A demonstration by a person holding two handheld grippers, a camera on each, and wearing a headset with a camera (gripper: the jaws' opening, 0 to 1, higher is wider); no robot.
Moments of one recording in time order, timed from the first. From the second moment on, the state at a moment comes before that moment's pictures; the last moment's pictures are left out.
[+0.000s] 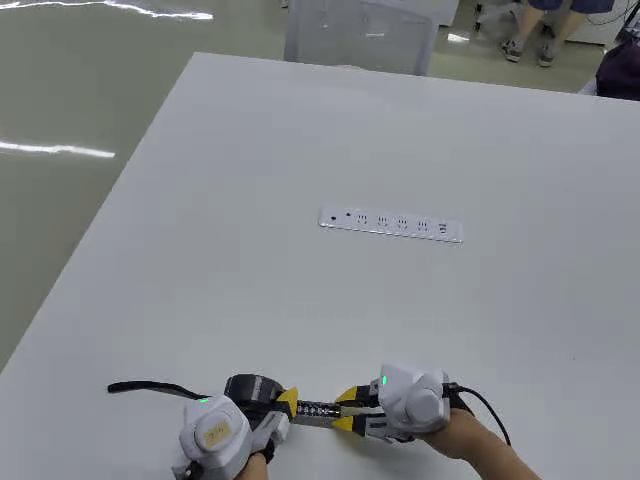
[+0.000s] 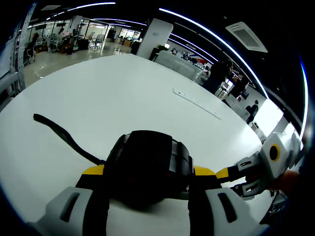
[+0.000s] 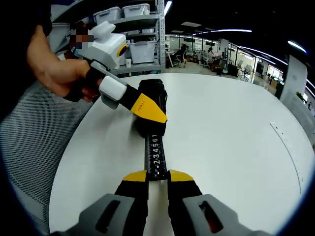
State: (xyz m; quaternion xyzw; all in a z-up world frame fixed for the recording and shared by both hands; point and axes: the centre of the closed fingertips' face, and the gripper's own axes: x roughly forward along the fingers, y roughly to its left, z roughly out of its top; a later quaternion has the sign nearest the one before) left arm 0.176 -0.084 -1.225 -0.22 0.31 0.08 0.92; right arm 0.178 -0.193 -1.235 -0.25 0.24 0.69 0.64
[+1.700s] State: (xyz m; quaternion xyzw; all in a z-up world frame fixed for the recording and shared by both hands) left arm 0.176 -0.084 -1.223 -0.23 0.31 0.08 0.92; right arm 0.171 -0.142 -1.237 -0.24 0.23 0.70 0.63
